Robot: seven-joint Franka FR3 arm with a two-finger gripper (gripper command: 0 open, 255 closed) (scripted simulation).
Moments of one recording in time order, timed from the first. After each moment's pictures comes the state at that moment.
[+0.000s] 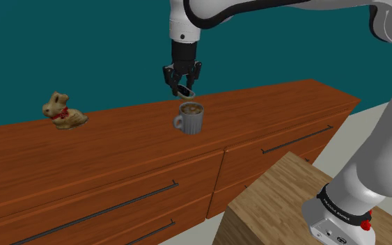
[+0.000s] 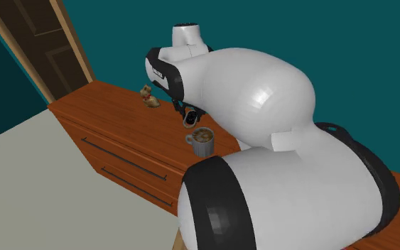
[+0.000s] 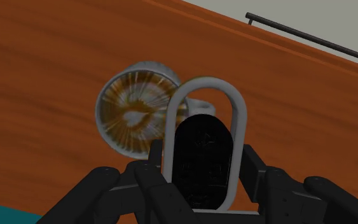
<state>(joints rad) 0.02 0.16 0.48 -1.69 -0.09 1.83 0.50</state>
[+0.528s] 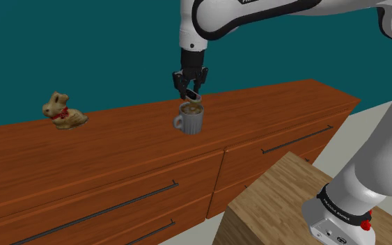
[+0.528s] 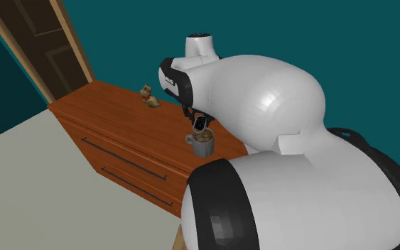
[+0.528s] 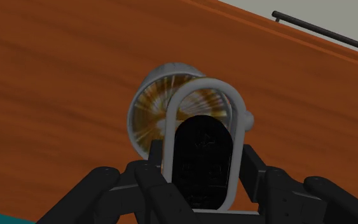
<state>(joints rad) -0.02 0.12 0.45 -1.80 -0.07 1.90 0.43</state>
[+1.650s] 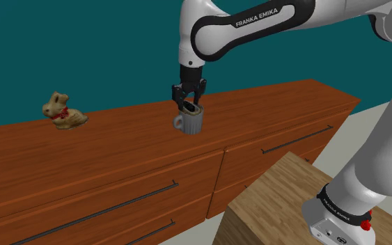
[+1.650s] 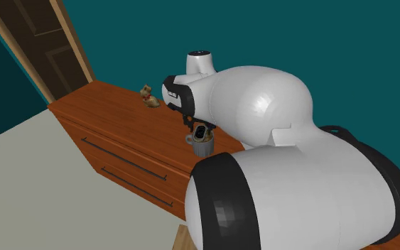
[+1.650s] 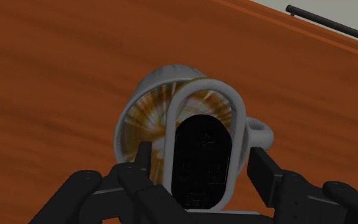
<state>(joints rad) -0.02 0.15 0.45 -1.89 -0.09 2.02 0.44</state>
